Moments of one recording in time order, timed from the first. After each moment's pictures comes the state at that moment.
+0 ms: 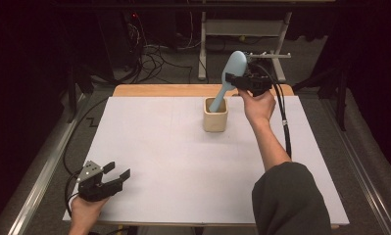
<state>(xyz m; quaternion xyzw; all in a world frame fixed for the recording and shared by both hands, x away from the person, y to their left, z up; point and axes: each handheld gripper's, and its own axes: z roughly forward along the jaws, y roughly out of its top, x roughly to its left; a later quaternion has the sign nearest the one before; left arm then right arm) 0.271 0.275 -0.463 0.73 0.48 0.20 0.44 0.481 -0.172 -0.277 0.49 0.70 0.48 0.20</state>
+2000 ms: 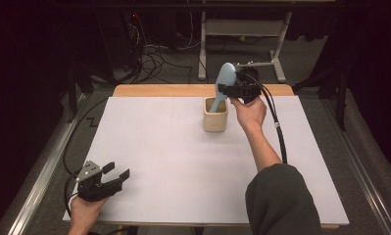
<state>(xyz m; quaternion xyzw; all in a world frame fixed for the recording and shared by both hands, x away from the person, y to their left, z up) 0.271 0.277 -0.462 0.73 0.49 0.20 0.44 0.491 -0.153 -0.307 0.49 0.73 0.44 0.18</state>
